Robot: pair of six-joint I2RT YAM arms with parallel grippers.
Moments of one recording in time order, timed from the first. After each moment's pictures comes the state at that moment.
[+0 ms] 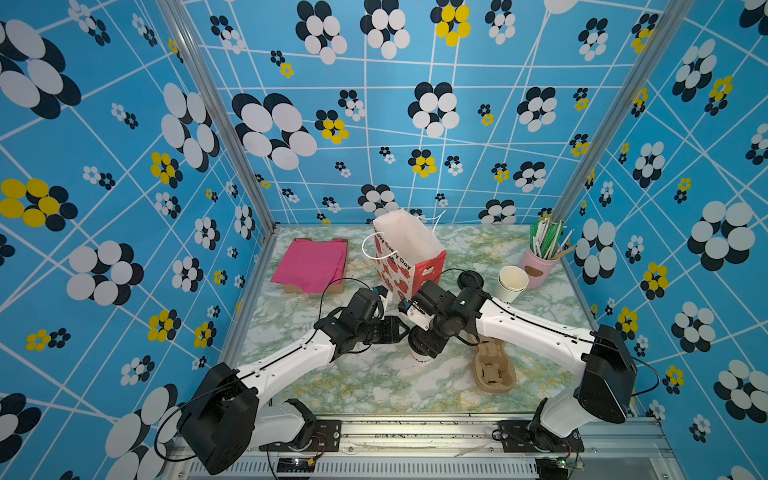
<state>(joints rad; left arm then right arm) -0.65 1.27 0.71 -0.21 0.39 -0.70 0.93 1.62 1.28 -0.94 -0.01 -0.08</state>
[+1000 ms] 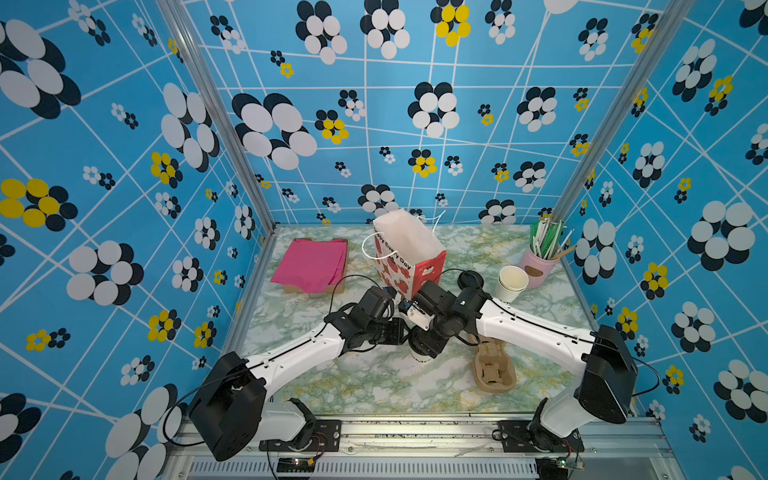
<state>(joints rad) -0.72 1.34 0.80 -0.33 0.32 -0.63 0.93 1.61 1.27 -0.93 -0.01 -0.09</state>
